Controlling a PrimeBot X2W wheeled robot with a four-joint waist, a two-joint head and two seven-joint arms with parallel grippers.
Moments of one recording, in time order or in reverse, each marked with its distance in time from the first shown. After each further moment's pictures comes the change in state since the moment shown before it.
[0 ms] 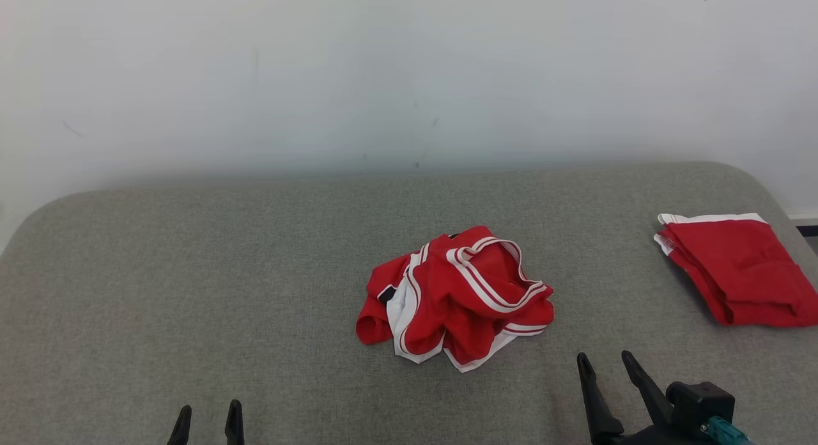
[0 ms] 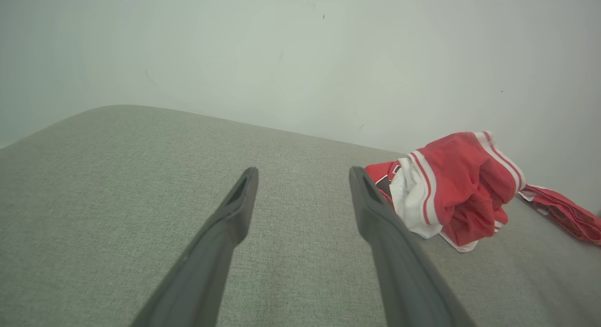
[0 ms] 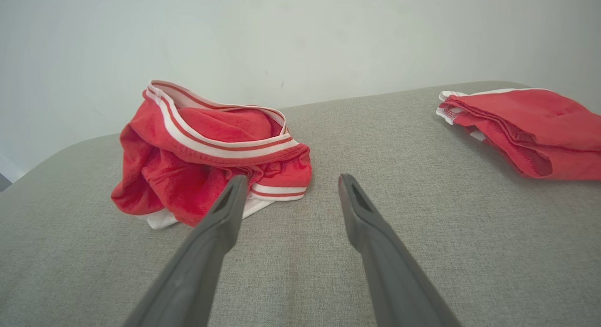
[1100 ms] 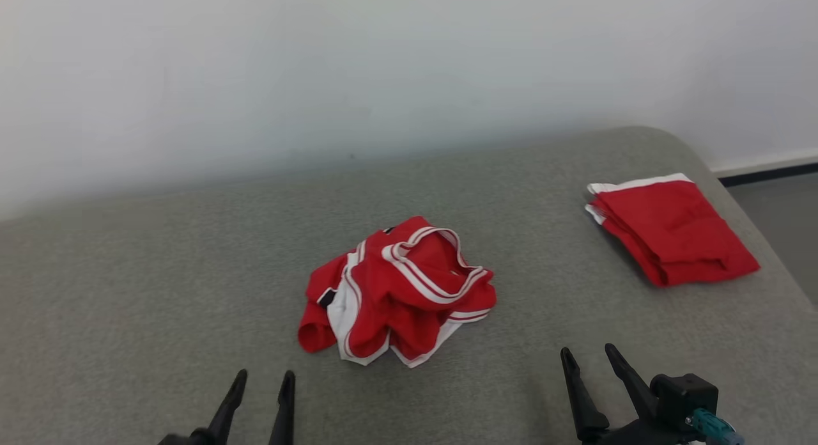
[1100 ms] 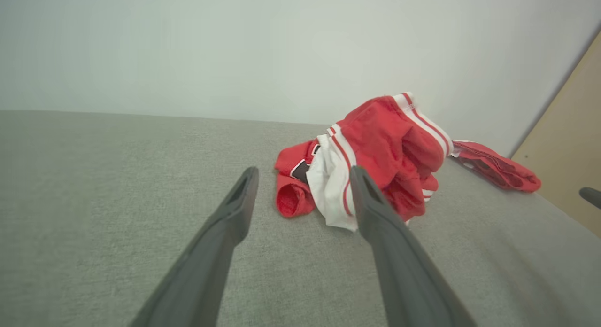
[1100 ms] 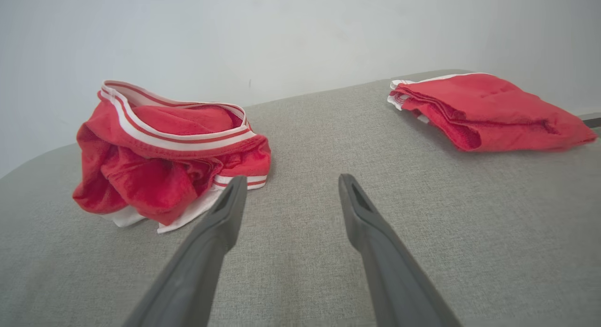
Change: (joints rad) left arm -0.154 0.042 -0.150 0.140 -0.026 -0.002 0.000; right arm -0.021 0.000 0.041 0.001 0.001 0.000 0.008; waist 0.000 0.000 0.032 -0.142
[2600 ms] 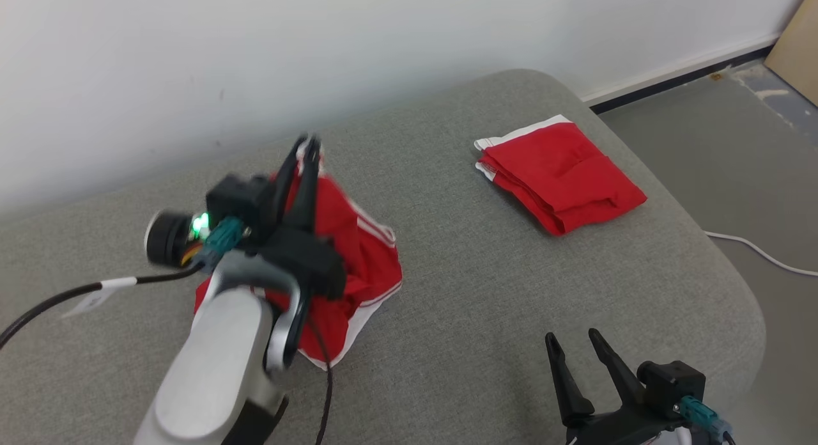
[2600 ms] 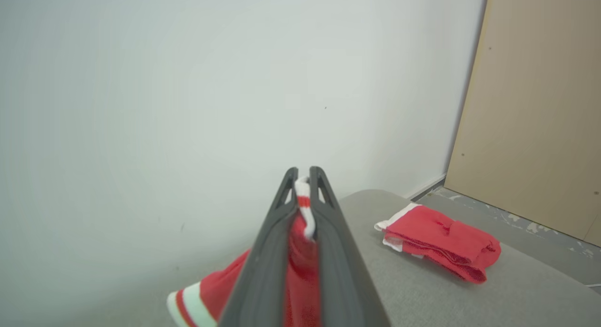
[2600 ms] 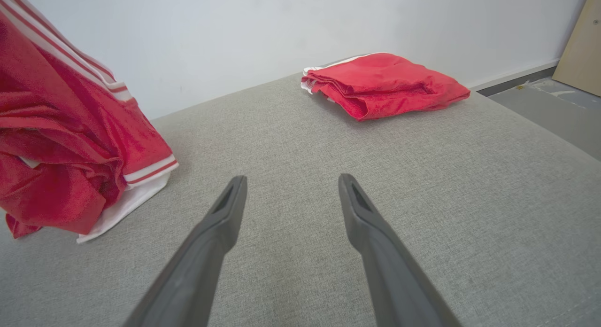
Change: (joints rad) left arm -0.601 -0.028 -0.135 0.133 0.093 0.162 0.246; right arm -0.054 0.000 0.039 0.048 0.041 0.000 -0.043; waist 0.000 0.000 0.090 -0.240
